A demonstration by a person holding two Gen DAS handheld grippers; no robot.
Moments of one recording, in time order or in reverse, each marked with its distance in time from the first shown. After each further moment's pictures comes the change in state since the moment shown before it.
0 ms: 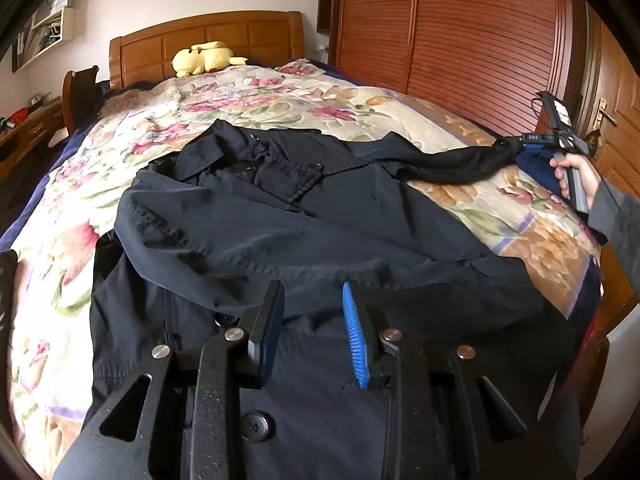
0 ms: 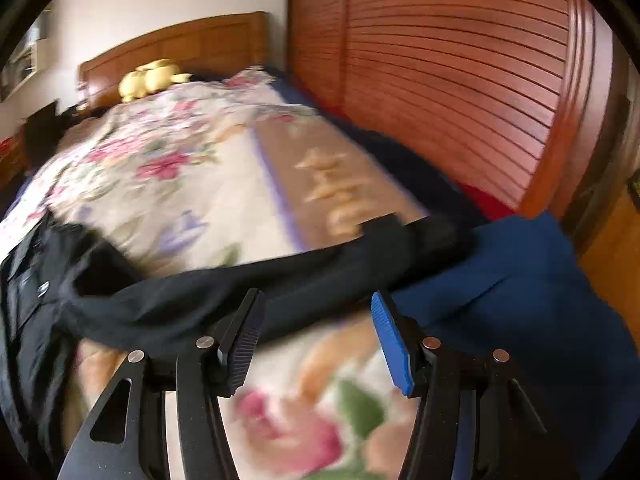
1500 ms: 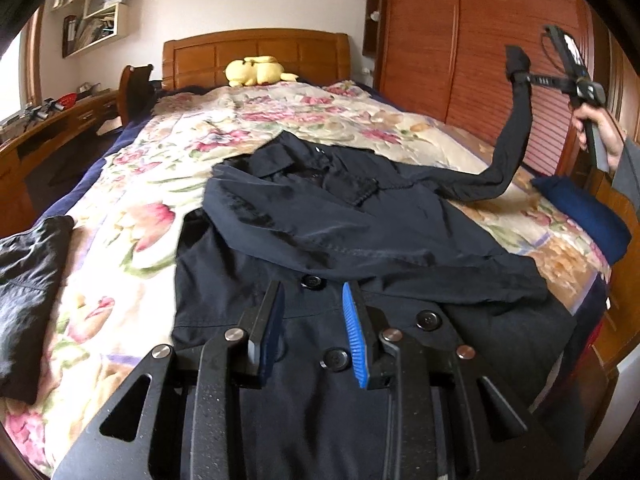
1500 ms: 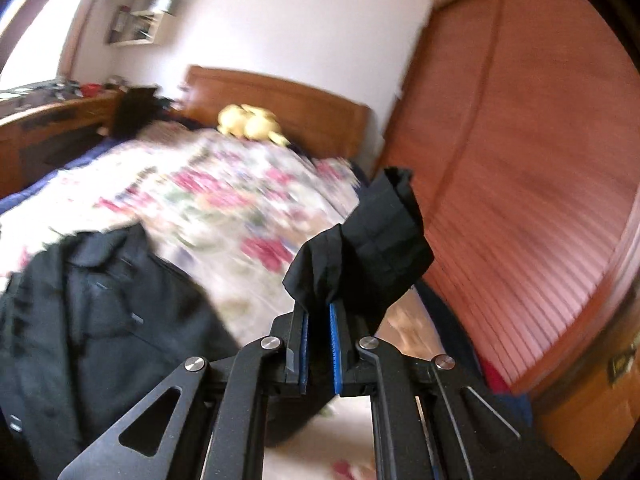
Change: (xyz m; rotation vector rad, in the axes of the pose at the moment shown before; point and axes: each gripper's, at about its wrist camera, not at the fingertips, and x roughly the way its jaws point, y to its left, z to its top) left arm -0.078 0.049 -0.039 -0.099 -0.086 0.116; right arm -0.195 0.215 0.044 -0.422 -0.382 0.137
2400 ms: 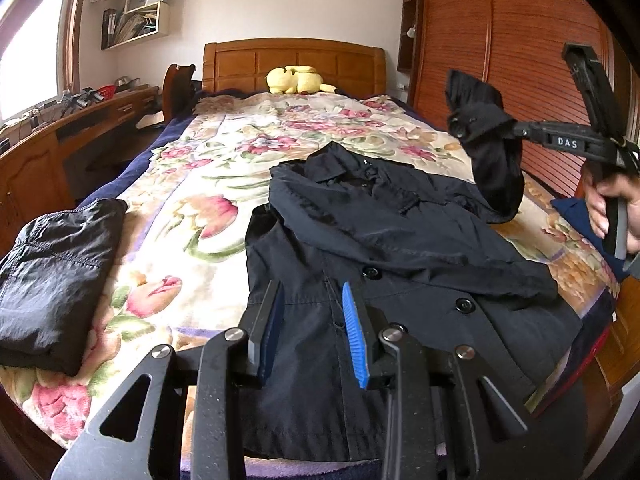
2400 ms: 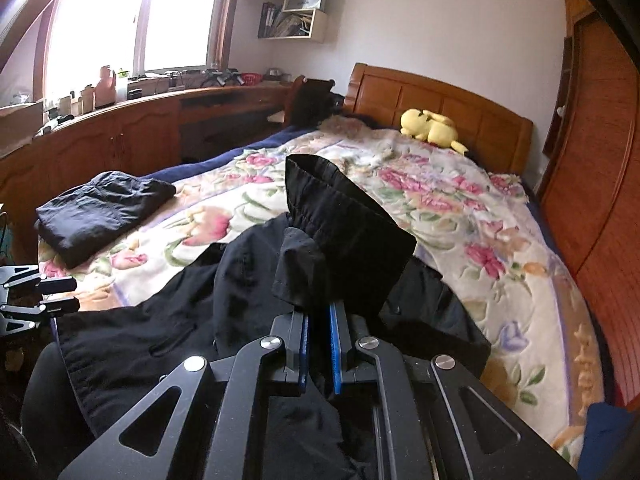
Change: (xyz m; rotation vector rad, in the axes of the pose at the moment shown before) left arm -0.044 0.051 -0.018 -0.065 -0.033 0.085; right arm -0.058 0.170 -0.036 -0.083 0.002 0.509
